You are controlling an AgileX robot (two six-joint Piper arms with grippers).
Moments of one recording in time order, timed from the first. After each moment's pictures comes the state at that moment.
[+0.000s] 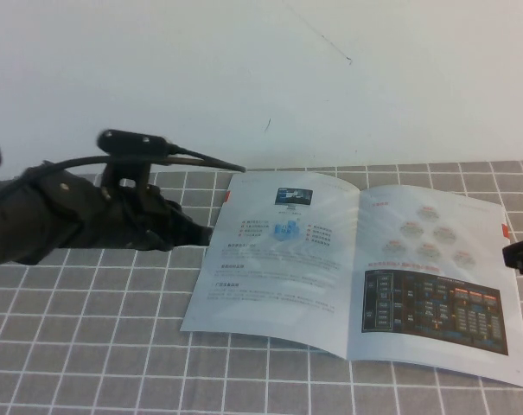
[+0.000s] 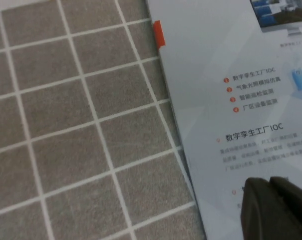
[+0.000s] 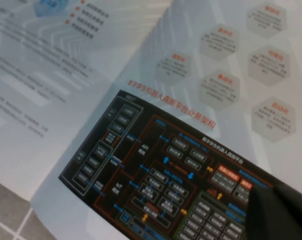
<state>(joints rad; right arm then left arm) -0.05 1.54 -0.83 0.96 0.58 -1.13 -0.25 1.70 -1.05 -0.85 0.27 0.78</state>
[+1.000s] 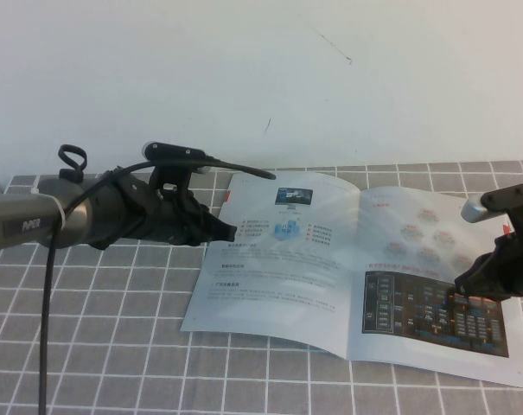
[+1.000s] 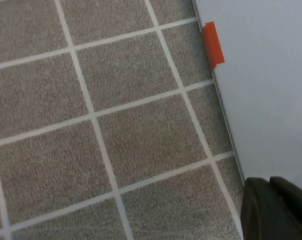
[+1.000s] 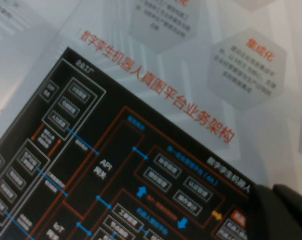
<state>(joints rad) 0.04 1.92 -0.98 0.99 0.49 -1.24 -0.27 2.06 -1.32 -0.84 0.19 0.78</state>
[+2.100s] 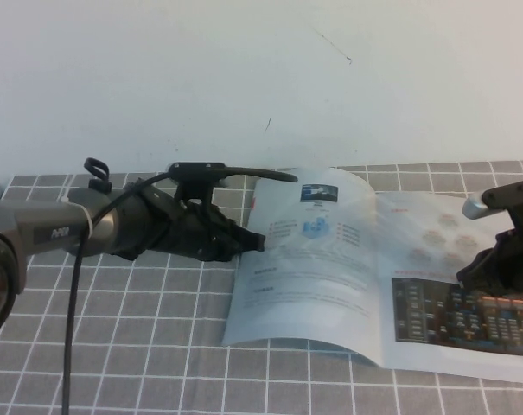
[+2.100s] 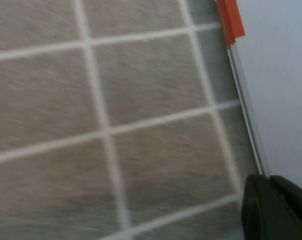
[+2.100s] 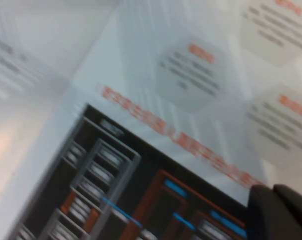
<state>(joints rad) 0.04 1.93 -0.98 1.04 0.43 -1.28 -0.33 2.11 -1.33 -1.00 0.26 0.78</state>
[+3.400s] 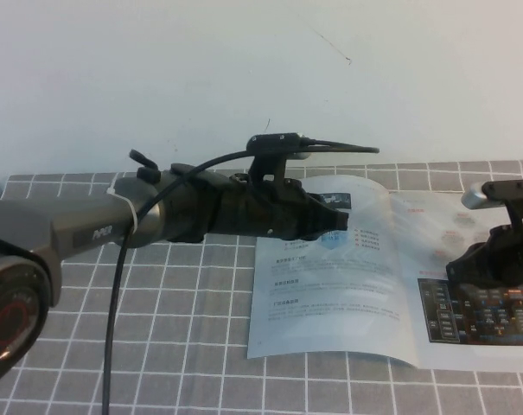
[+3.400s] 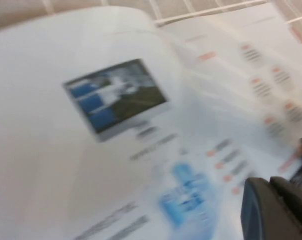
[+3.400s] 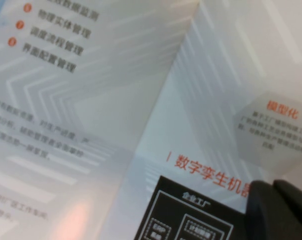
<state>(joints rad) 0.04 2.02 -1.02 1.13 0.48 -1.26 -0.46 2.11 -1.44 -1.51 0.49 1.18</state>
